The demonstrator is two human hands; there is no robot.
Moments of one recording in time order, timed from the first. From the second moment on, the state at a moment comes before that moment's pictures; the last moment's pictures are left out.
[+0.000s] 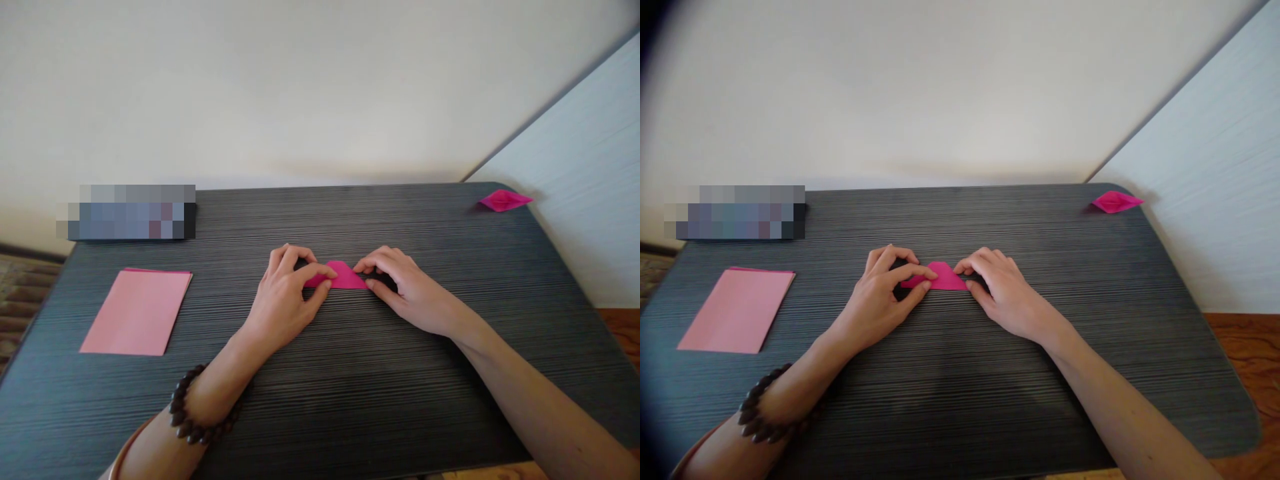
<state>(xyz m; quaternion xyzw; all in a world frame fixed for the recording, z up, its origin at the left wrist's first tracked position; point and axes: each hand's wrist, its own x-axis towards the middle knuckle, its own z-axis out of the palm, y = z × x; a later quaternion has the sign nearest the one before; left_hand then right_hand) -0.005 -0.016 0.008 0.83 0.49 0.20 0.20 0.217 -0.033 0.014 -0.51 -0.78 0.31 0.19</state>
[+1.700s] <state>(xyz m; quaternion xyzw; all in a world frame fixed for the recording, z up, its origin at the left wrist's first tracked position) 0.003 -0.011 0.004 0.83 0.48 0.20 0.18 0.203 -0.042 -0.001 -0.52 -0.80 0.18 0.23</state>
